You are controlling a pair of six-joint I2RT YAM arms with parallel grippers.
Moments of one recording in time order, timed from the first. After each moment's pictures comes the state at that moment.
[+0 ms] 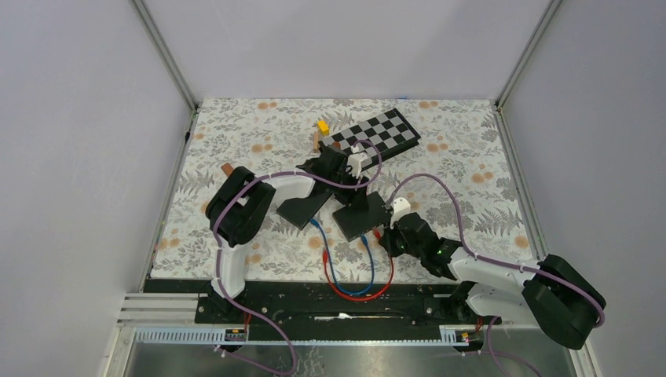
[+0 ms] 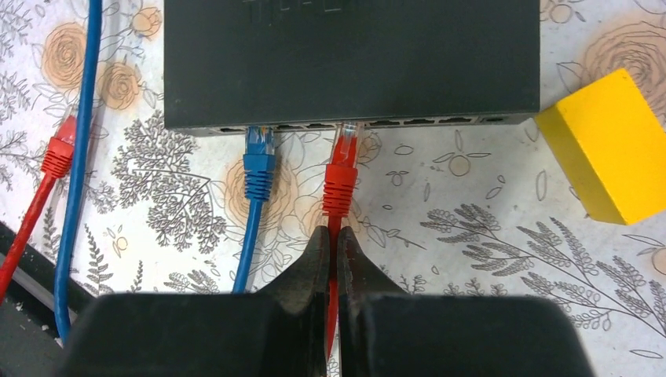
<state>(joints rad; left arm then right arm) -0.65 2.02 1.23 -0.05 0.58 -0.13 0.79 1.10 0.28 0.14 0.06 0.35</state>
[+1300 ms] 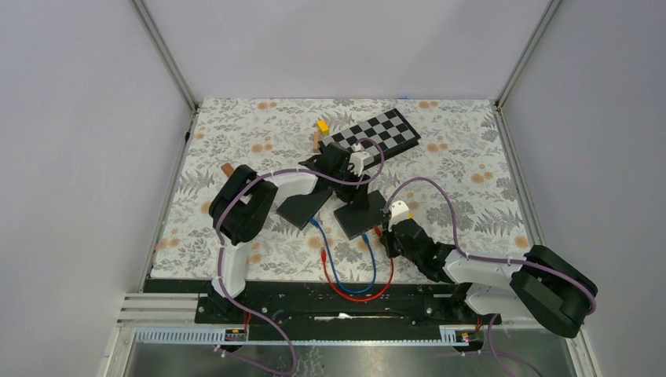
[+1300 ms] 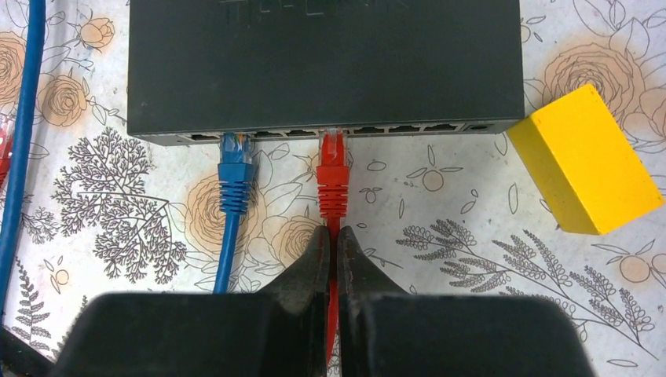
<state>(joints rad) -0.66 2.04 1.30 -0.11 0.57 -0.12 0.86 1.18 0.23 0.29 0.22 0.32</state>
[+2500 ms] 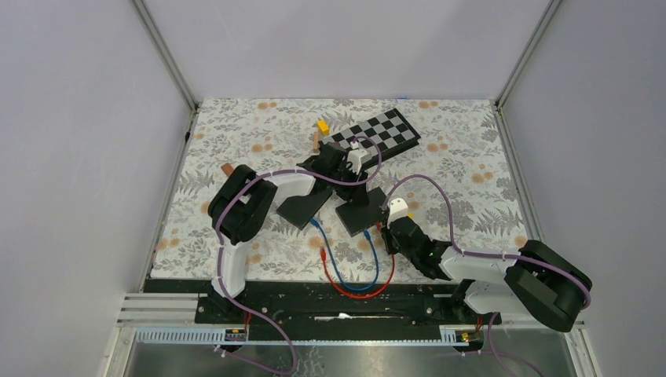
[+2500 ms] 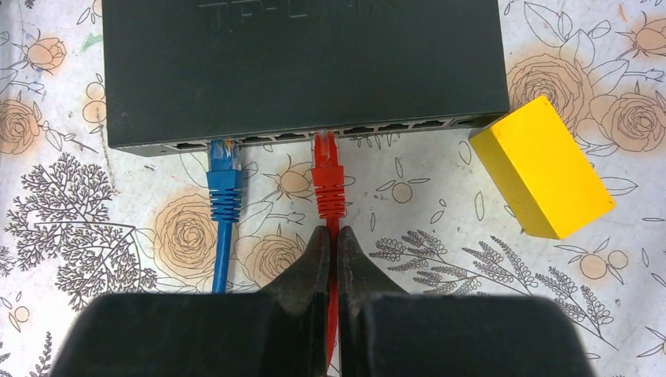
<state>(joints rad) -0.65 2.04 1.26 -0.01 0.57 -0.14 0.86 1.23 0.27 0.29 0.30 0.30</state>
